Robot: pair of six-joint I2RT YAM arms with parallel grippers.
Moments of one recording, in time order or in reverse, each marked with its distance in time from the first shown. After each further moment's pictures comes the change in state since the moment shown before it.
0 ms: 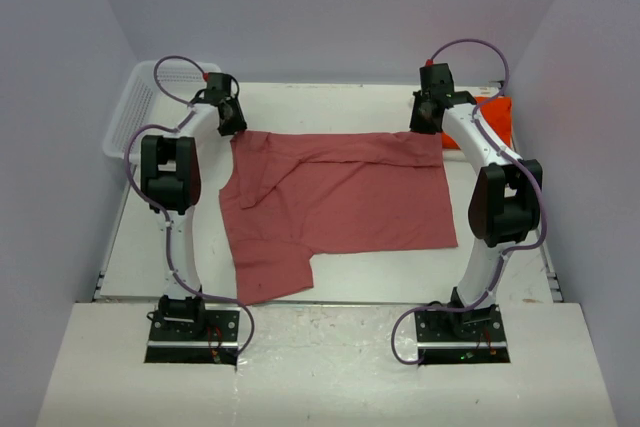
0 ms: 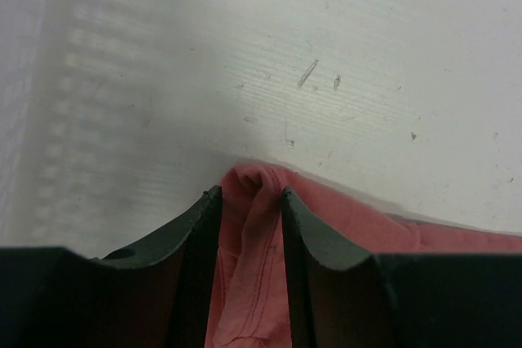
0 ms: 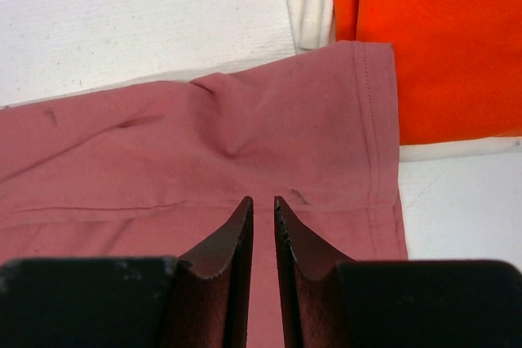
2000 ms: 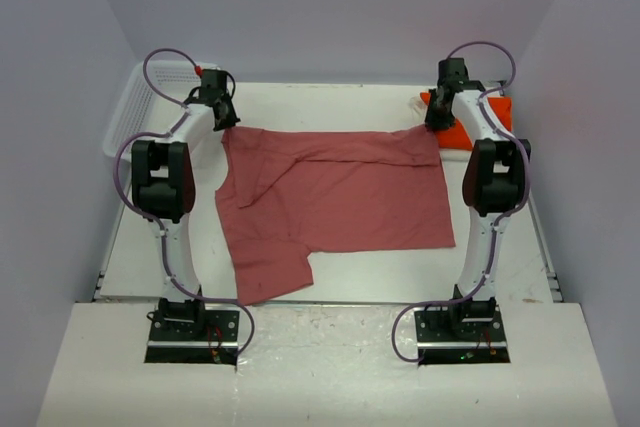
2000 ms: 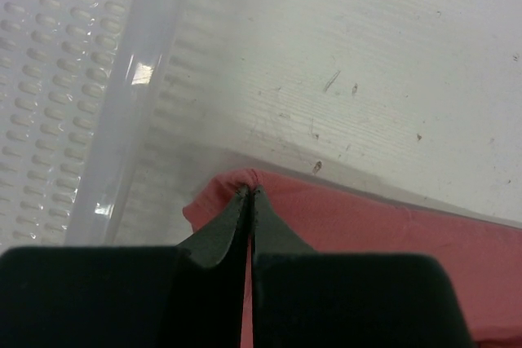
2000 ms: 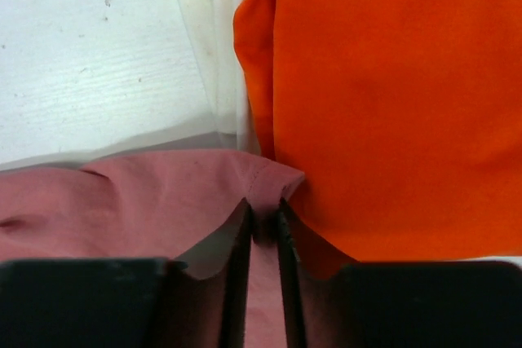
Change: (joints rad) left arm -0.001 -0.116 -0.086 0.036 -0.107 0.026; right arm -0.148 0.307 0.293 -0.101 -0.079 -0.063
